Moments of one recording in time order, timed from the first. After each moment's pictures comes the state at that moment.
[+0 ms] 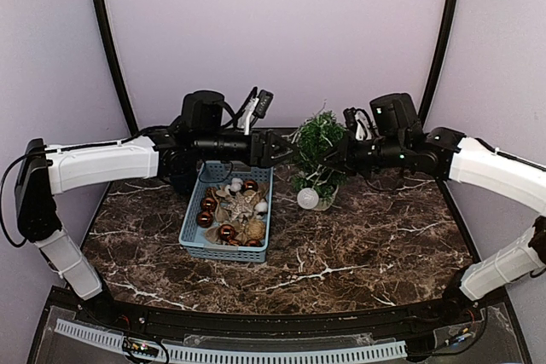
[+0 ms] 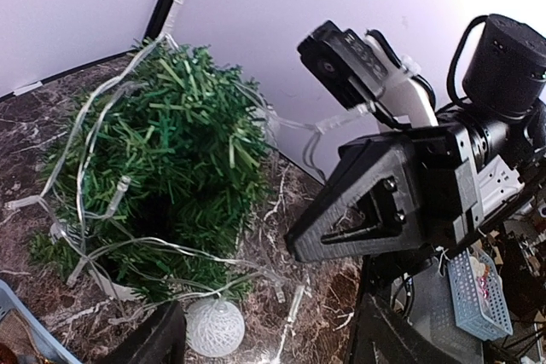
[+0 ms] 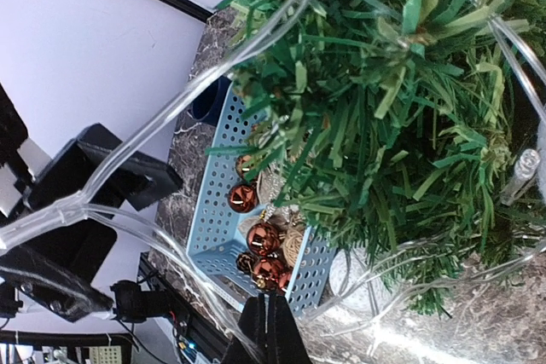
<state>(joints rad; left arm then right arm) -0.79 1.64 1.28 0.08 0.50 -0.40 0.75 1.31 1.14 -0.38 -0.22 0.83</state>
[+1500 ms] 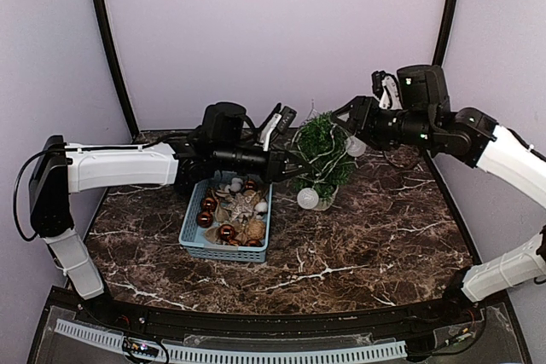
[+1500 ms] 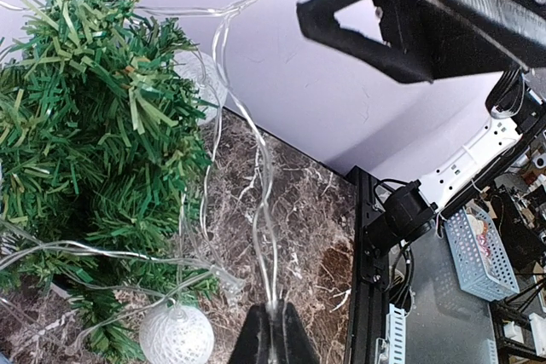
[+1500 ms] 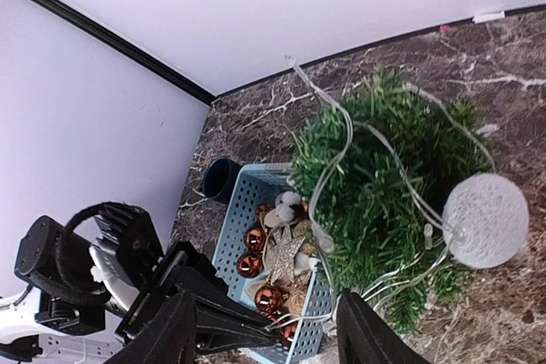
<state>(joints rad) -0.86 1.74 1.31 0.11 0.56 -0.32 0.78 1.22 1.26 -0.46 0.03 0.82</state>
